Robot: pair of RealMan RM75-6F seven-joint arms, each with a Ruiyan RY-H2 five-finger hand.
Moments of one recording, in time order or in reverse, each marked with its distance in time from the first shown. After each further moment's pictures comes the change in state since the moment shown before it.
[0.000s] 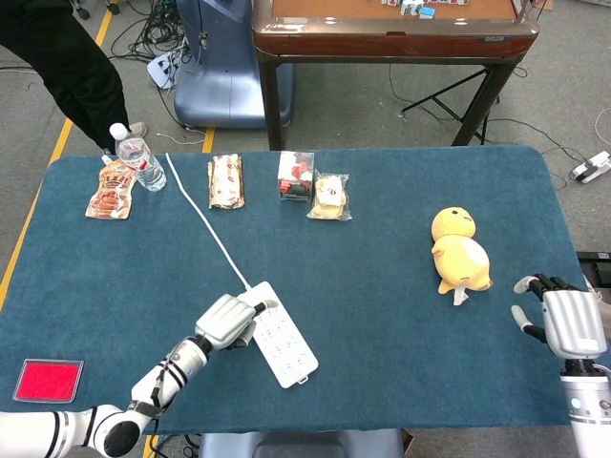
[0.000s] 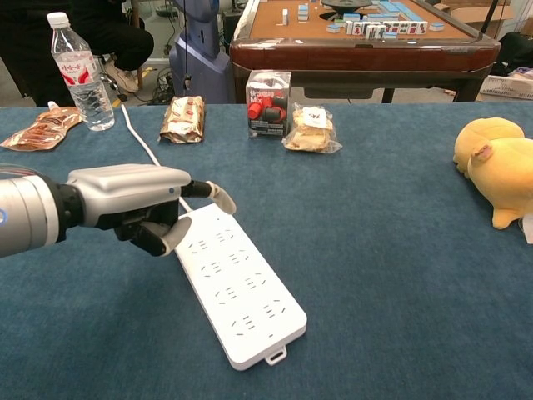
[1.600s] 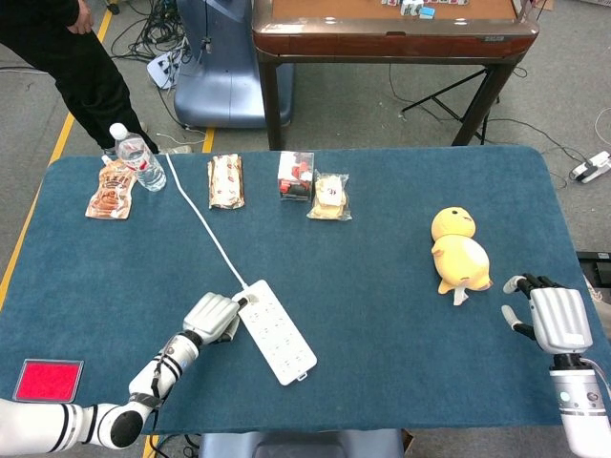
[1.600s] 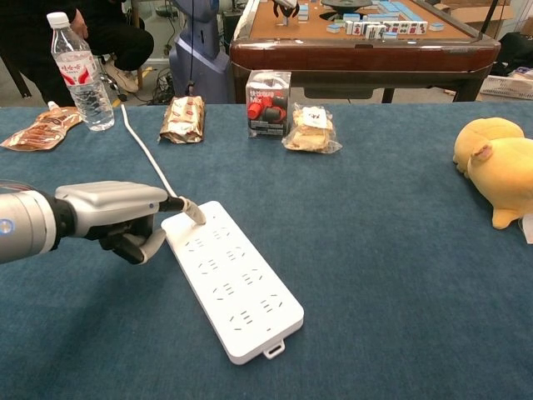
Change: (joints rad) left arm -0.060 -0.012 0.076 0.060 -0.200 0.041 0.037; right arm 0.031 -0.030 -0.005 0.026 0.022 -0.055 -0.005
